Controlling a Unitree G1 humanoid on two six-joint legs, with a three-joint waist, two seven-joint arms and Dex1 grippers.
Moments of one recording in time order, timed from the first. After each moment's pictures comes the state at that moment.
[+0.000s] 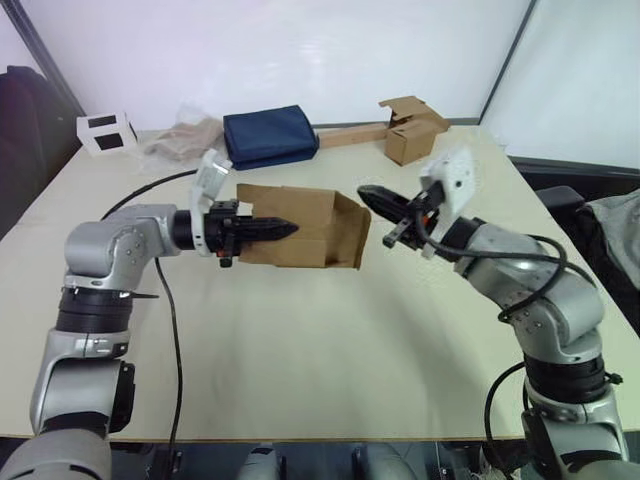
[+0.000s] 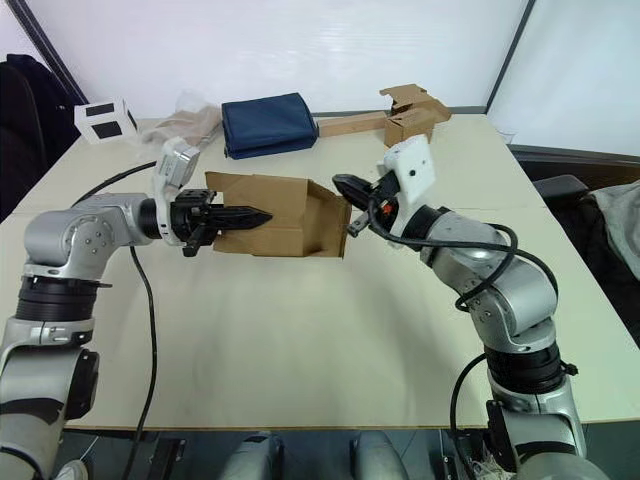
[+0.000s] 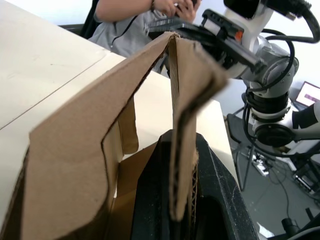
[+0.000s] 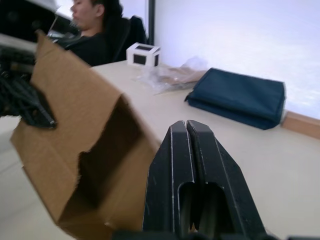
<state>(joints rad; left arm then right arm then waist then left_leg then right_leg) -0.84 0.64 0.04 0.14 -0.68 0.90 -1.29 -0.62 -0.52 -0.01 -0.45 0.61 0.75 0.39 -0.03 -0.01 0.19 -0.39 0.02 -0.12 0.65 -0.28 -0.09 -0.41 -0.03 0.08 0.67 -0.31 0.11</state>
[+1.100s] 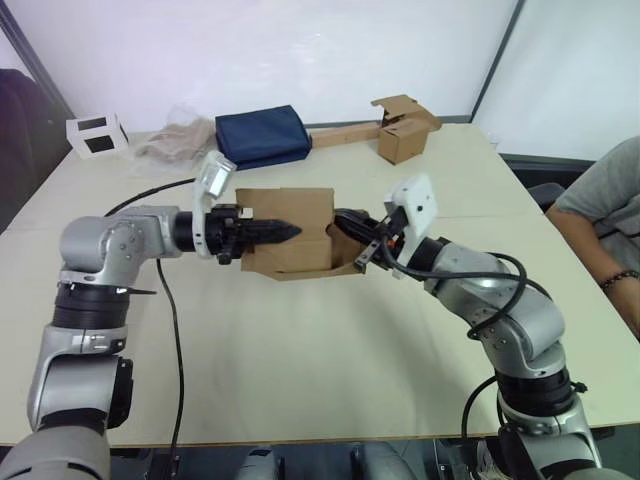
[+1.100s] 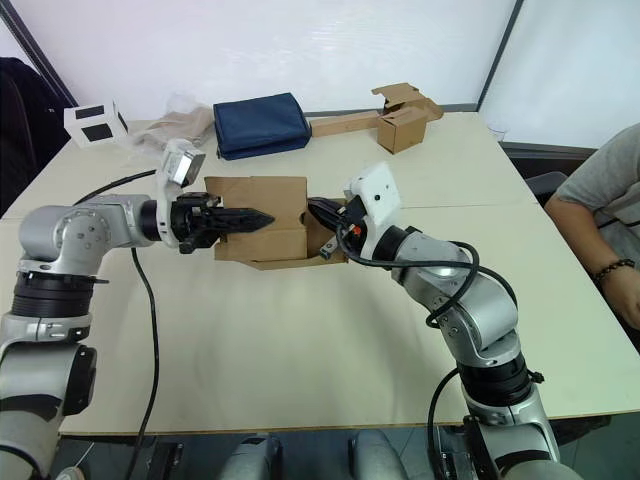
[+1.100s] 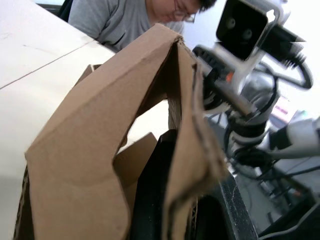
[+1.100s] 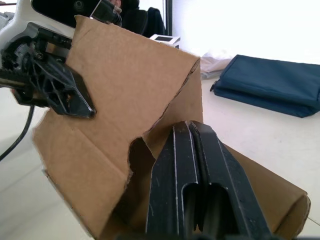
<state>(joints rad) -0.88 0.65 0.07 0.13 -0.82 1.13 -1.22 -0.58 -0.39 0.09 -0.48 0.52 0.74 0.39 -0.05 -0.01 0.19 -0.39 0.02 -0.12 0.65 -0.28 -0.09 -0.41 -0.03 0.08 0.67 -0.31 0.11</state>
